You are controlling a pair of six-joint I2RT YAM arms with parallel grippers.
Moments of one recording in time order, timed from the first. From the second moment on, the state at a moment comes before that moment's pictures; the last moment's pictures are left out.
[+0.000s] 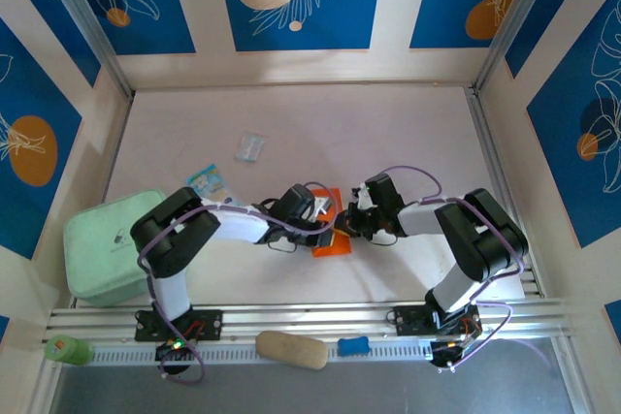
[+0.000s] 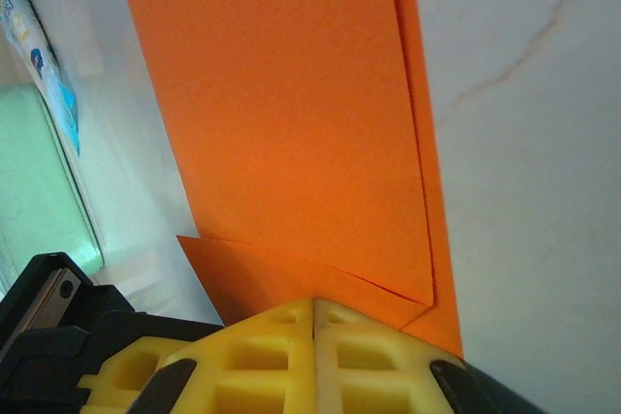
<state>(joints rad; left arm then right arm) -0.87 1.82 0.82 0.13 0.45 -0.65 0.45 1.62 0.53 0.14 -0.62 0.85</state>
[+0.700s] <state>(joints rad) -0.87 1.64 0.63 0.11 0.45 -0.66 0.45 1.62 0.53 0.14 -0.63 0.85</state>
